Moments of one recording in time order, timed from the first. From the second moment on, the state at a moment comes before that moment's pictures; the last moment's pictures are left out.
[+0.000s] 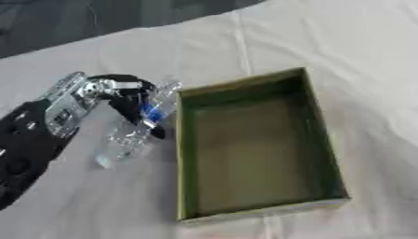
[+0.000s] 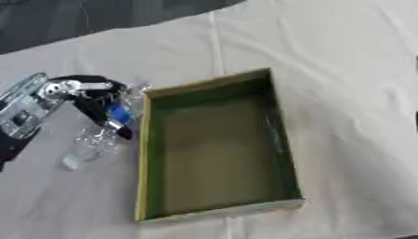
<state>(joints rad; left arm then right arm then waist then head) -0.90 0.52 -0.54 -1.01 -0.46 0.10 -0.60 -0.52 -0.55 -0.17 -1.83 -0.22 -0.74 0.32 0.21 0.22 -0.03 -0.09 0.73</state>
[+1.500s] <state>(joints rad) -0.88 0.51 -0.53 -1.05 -0.61 -0.01 -0.48 -0.52 -0.55 -0.17 -1.85 -0.23 -0.72 0.33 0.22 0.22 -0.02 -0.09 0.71</state>
